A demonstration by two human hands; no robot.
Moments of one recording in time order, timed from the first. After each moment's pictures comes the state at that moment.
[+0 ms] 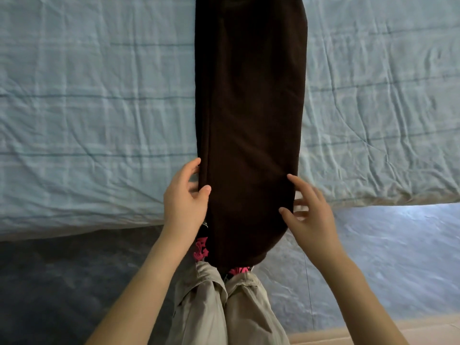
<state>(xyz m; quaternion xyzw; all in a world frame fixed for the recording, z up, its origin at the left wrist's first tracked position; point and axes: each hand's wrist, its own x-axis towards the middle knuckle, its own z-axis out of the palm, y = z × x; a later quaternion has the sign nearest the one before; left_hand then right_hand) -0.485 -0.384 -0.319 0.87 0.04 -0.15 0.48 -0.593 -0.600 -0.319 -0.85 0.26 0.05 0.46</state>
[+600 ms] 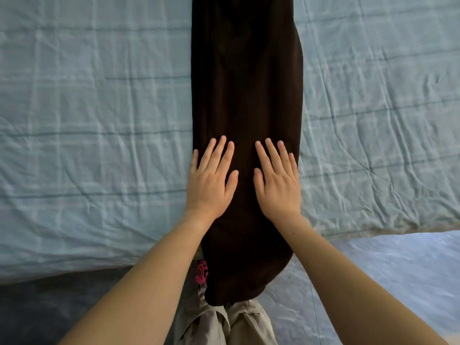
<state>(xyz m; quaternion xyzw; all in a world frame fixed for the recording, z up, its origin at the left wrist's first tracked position) -0.389 -0.439 -0.393 0.95 -0.27 -0.05 0.14 -0.453 -0.596 -0.386 -0.97 0.14 -0.04 0.17</state>
